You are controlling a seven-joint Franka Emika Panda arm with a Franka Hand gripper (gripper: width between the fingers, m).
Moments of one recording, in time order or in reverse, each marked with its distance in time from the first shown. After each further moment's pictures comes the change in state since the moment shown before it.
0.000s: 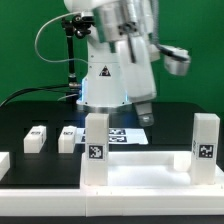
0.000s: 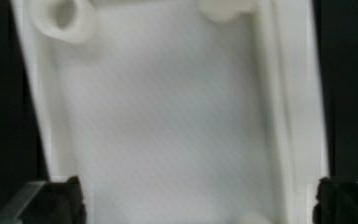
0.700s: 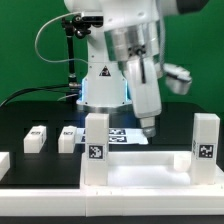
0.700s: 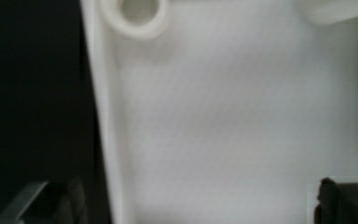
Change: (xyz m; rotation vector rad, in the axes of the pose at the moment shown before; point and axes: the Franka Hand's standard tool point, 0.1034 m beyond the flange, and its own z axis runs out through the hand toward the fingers) arm 0.028 0.060 0.046 0.043 0.080 -0.046
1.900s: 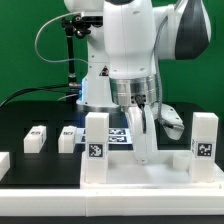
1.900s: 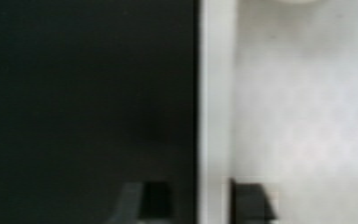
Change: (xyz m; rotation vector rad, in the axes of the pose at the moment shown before) arm -0.005 0.027 0.057 -0.101 0.018 -0.022
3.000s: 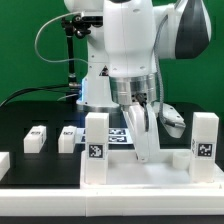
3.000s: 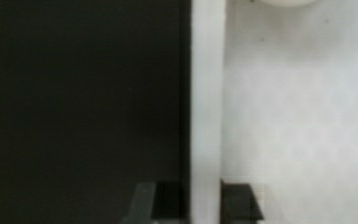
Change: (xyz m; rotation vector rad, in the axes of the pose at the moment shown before) arm 0.004 -0.004 -0.004 0.018 0.006 -0.078
